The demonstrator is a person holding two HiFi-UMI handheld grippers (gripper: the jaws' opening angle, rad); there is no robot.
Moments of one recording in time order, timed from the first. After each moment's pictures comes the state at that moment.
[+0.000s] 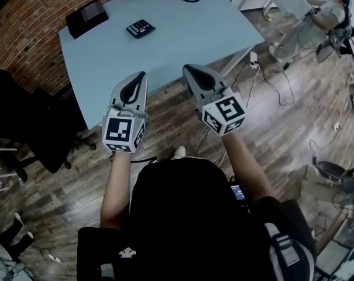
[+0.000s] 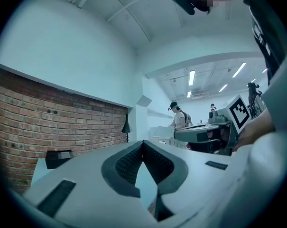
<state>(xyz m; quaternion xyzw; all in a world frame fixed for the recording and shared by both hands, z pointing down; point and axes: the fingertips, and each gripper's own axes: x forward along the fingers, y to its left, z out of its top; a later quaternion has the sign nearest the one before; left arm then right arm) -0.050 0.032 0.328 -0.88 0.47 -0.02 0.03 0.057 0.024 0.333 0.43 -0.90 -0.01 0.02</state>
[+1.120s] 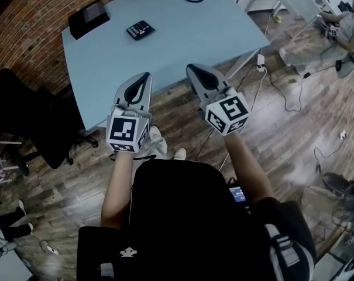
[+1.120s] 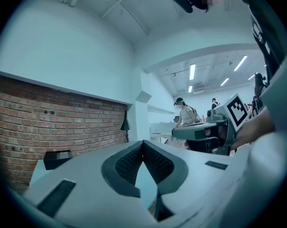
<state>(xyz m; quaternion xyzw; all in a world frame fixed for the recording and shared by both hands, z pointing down) -0.003 0.012 0.336 -0.88 0.48 -0.04 0.04 0.102 -0.003 0.341 0.41 -0.91 0.01 -0.01</state>
